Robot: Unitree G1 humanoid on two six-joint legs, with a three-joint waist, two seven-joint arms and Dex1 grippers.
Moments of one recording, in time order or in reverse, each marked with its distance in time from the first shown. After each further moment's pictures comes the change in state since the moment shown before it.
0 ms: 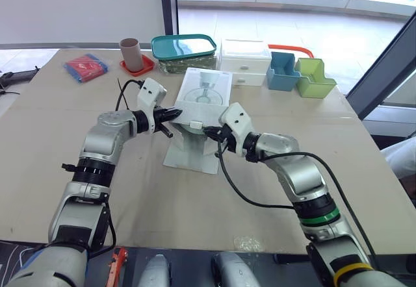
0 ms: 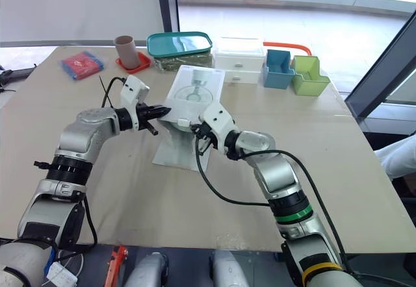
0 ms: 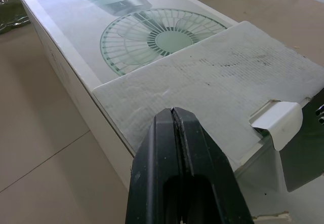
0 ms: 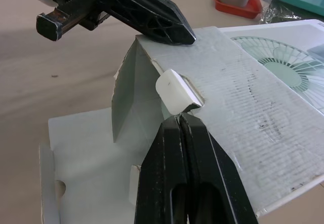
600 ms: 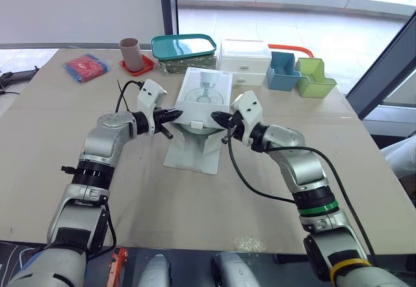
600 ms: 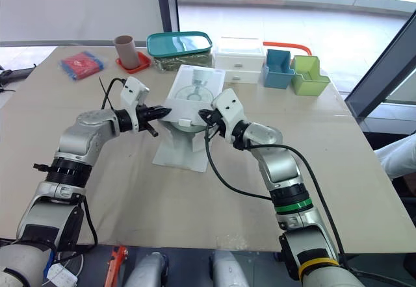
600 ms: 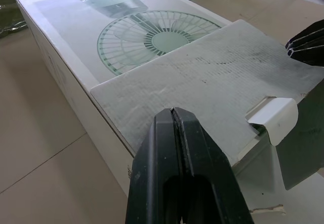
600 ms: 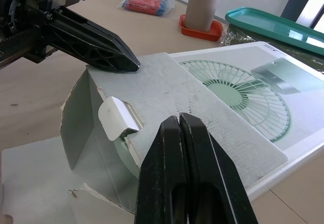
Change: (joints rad) left arm 0.016 0.003 -0.006 -0.015 -0.021 -0.011 -0.002; right arm -0.047 0.025 -0.092 0.176 0.020 -0.206 -0.023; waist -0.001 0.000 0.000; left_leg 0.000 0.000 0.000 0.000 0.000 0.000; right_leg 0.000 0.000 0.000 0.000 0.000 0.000
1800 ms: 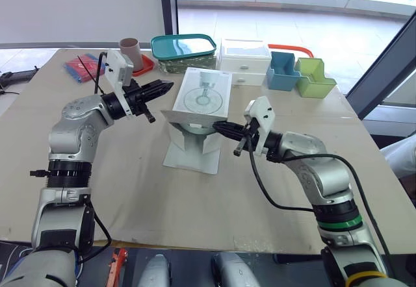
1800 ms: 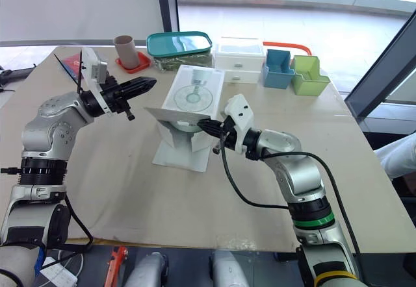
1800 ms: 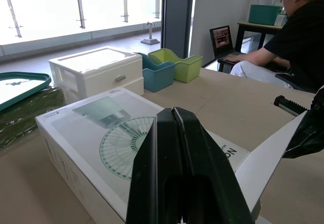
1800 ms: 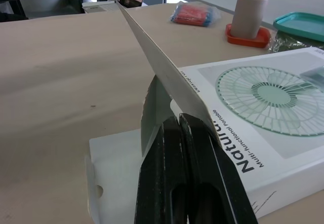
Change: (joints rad) left arm 0.023 0.088 0.160 -0.143 -0.216 -0.087 -0.177; right arm 0.103 -0.101 -0.037 -0.218 0.189 0.122 0.112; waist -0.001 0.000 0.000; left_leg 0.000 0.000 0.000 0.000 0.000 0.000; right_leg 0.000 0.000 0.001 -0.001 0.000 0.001
